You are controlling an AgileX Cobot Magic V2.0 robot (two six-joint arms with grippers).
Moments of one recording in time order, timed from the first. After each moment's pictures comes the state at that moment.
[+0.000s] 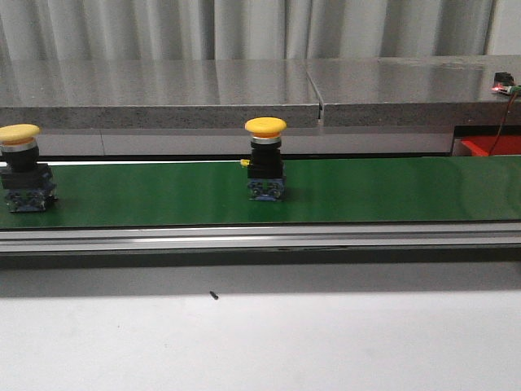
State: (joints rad) left arm -0.04 0.40 -0.52 -0.16 0.70 0.03; right arm -0.07 0.65 -0.62 0.07 0.56 -0.11
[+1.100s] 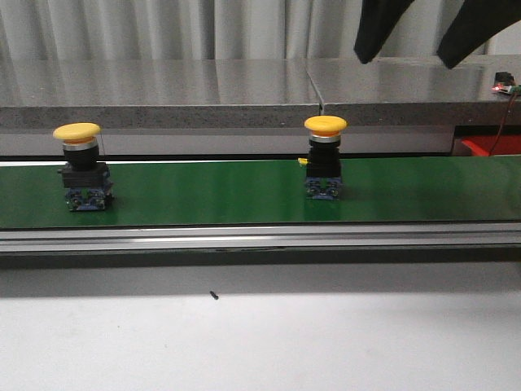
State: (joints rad) left arm -0.04 0.40 -0.52 -0.16 0.70 0.03; right arm 0.36 1.50 -1.33 0.06 0.85 0.18
